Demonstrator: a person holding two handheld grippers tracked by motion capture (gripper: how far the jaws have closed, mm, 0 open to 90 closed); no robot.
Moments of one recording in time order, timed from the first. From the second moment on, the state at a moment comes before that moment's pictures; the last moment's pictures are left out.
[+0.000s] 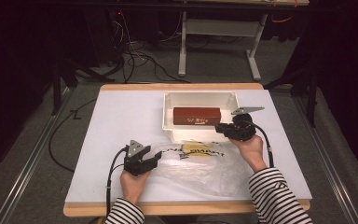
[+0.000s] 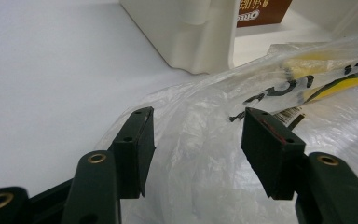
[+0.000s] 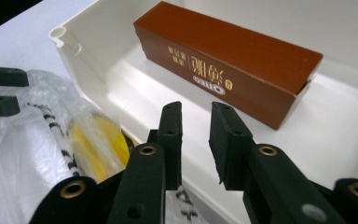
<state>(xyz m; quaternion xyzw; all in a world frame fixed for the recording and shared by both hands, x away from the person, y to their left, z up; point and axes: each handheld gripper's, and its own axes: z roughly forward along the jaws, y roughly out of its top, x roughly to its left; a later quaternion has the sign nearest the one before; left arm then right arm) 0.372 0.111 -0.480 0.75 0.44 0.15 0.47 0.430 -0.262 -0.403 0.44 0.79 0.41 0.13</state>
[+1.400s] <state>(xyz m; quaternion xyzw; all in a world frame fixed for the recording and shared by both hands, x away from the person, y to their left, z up) 0.372 0.165 -0.461 0.72 0.47 0.17 0.48 0.346 -0.368 -0.407 0.50 0.69 0.47 0.20</state>
